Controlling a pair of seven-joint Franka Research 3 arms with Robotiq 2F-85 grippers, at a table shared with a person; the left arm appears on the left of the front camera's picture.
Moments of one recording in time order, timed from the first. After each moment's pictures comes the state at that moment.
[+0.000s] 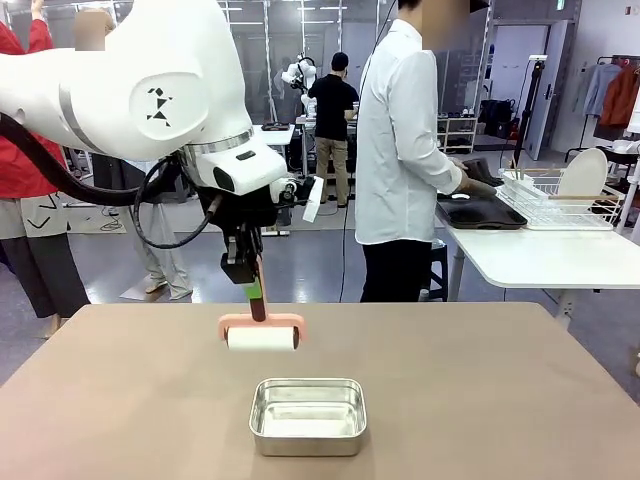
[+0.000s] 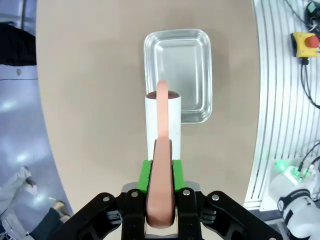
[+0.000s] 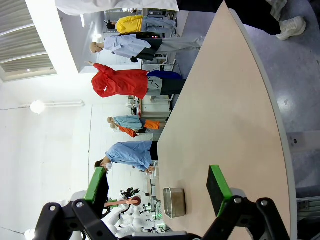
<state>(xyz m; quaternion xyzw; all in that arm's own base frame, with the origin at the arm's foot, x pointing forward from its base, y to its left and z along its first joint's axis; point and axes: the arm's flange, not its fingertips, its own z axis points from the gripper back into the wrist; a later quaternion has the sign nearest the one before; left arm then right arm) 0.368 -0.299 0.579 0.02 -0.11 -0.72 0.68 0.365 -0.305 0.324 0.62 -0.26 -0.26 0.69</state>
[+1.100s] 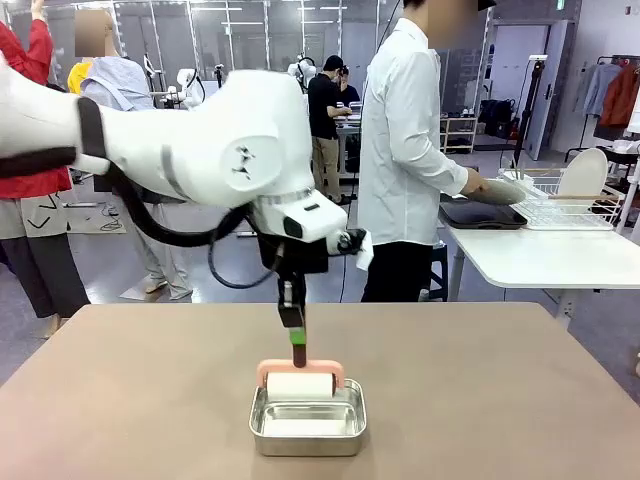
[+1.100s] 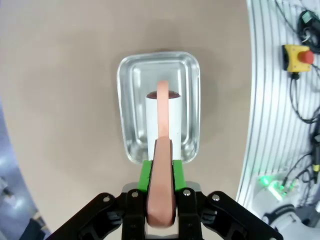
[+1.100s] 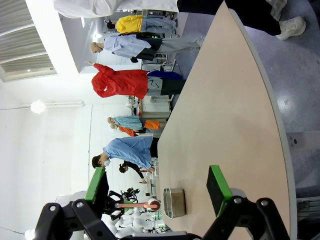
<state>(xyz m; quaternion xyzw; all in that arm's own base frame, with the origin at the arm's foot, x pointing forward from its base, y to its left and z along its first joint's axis) 0.389 -0.370 0.506 -0.02 -0.04 -0.72 0.69 0.365 -0.305 0.324 0.62 -0.26 -0.26 0.69</state>
